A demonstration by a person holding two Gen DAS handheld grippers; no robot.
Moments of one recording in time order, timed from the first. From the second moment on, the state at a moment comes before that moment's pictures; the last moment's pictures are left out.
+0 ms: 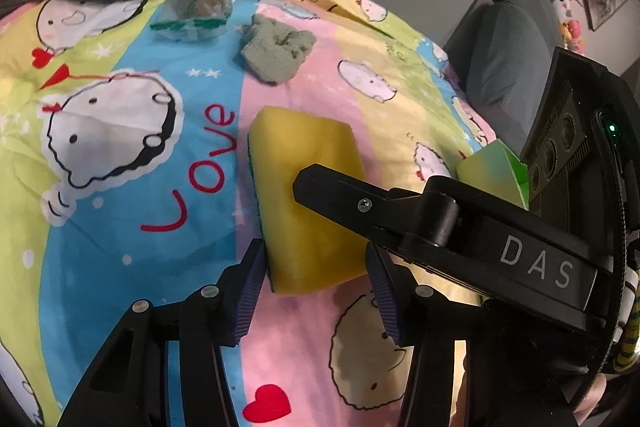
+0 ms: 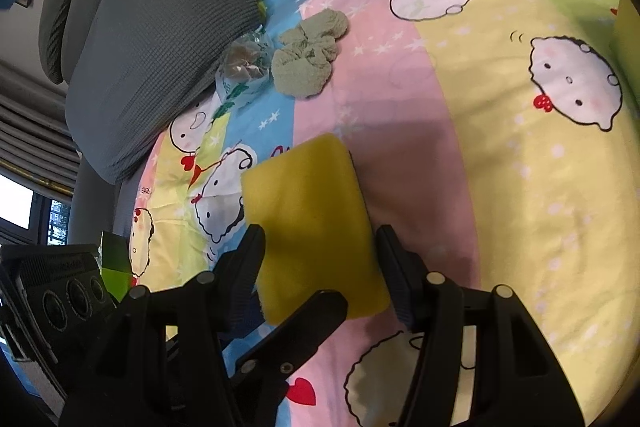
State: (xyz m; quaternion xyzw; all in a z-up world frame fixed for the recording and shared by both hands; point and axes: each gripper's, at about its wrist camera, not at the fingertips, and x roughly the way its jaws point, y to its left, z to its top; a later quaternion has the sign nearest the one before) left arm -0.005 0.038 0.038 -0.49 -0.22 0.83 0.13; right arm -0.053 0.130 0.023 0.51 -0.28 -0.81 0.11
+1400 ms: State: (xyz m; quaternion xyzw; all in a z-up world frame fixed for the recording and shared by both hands) left arm 0.033 0.115 0.131 -0.32 -0.14 0.90 0.24; right arm 0.030 0.179 0.129 0.34 -0.24 -0.91 0.05
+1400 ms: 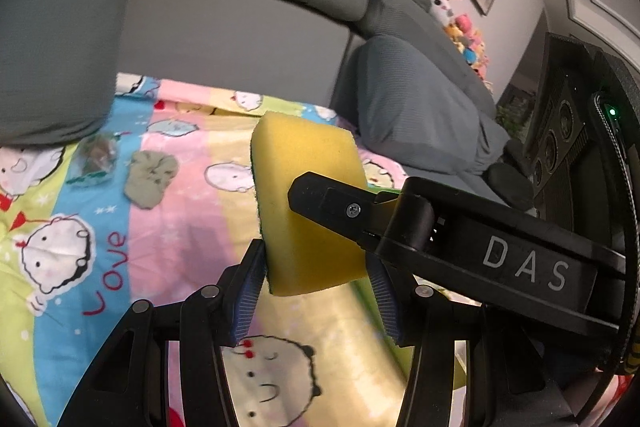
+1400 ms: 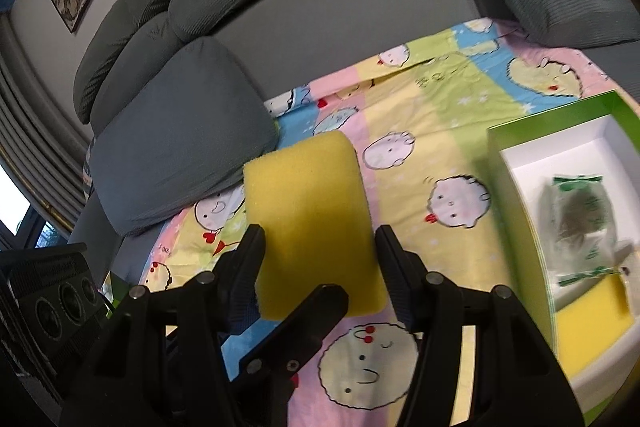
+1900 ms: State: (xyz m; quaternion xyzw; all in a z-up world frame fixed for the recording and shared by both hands) left arm 0.037 0.203 0.143 -0.33 -0.08 0.88 0.33; right arm 0.088 0.252 0.140 0.29 -0.28 -0.91 -0.04
